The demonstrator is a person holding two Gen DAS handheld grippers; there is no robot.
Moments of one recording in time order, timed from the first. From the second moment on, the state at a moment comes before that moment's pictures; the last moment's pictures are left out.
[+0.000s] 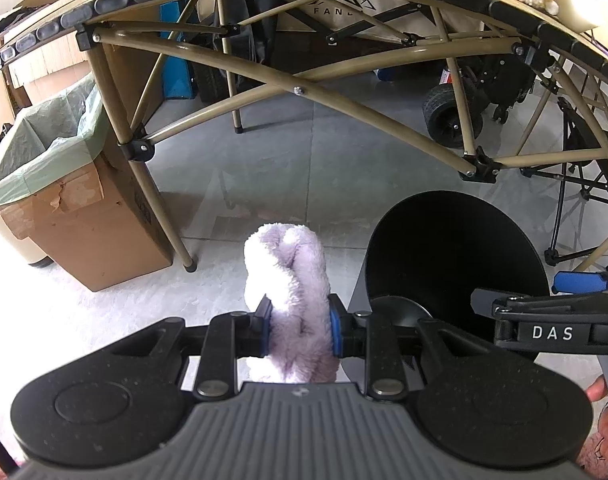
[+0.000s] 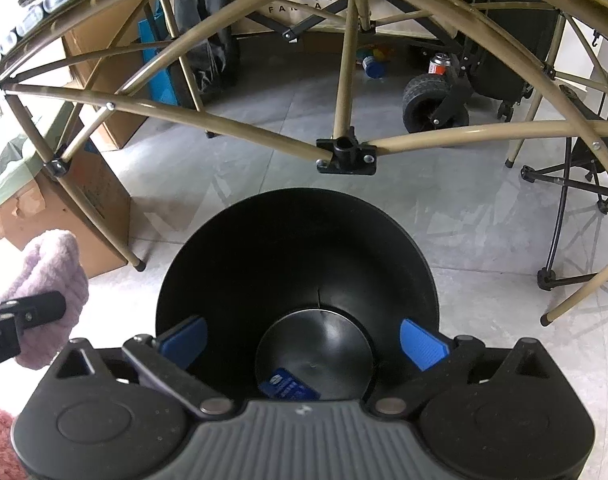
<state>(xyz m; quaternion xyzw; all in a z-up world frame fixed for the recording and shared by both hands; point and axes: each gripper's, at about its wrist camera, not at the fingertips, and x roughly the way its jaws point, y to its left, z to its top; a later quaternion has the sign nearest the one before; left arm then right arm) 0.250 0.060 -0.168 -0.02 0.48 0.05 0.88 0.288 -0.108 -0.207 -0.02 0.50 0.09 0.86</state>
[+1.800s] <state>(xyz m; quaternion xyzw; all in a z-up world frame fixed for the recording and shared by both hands) 0.319 -0.101 -0.222 0.02 0.56 -0.04 0.83 0.251 -0.292 -0.192 0.08 0.48 -0.09 0.87</state>
